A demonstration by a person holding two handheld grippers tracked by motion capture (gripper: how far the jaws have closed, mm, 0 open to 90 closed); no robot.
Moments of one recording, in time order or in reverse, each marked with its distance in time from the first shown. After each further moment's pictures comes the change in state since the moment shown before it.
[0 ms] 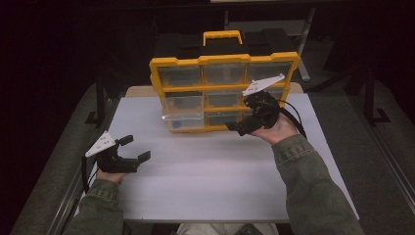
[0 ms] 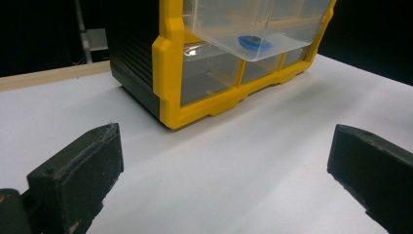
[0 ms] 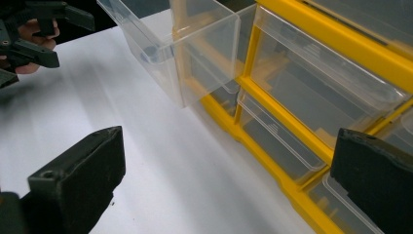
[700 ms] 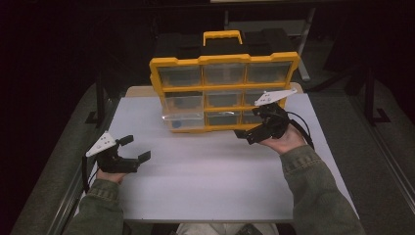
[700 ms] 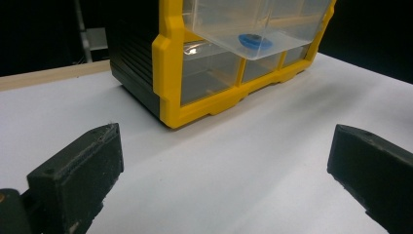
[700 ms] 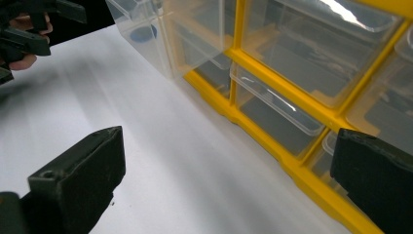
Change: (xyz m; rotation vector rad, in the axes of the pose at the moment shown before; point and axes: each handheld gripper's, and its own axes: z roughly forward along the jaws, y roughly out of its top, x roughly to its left) left arm 0.000 0.000 0.001 0.003 0.002 -0.003; right arm -0.008 -0.040 -0.001 -0.041 -0.003 0.064
